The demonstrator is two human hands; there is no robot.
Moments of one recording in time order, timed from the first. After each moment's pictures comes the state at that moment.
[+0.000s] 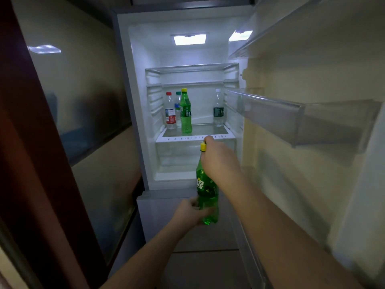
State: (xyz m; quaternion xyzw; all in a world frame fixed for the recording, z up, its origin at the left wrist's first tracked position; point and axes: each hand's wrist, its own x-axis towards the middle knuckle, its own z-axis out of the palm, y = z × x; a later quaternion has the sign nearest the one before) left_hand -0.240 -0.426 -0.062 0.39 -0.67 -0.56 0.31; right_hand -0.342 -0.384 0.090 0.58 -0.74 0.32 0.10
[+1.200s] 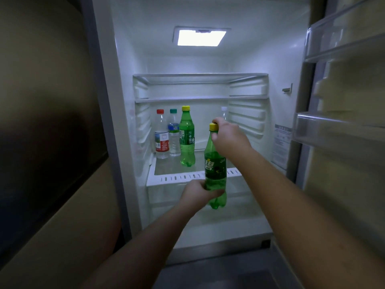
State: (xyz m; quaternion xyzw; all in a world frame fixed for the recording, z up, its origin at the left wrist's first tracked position) left_hand -0.324 -0.731 0.021 0.35 -0.77 -0.46 0.28; right_hand -0.408 -0.662 0.166 0.50 -0.78 0.34 0.13
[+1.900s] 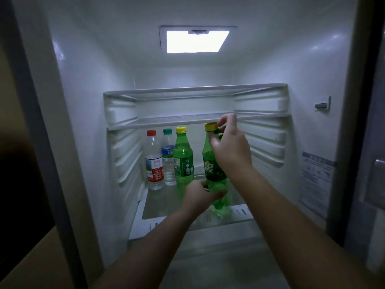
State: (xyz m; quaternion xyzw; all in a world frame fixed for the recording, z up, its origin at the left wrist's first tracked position) left_hand -0.405 -0.847 0.064 0.31 -0.79 -0.41 0.33; right_hand -0.475 -0.766 0.180 0.49 -0.67 0.53 0.20
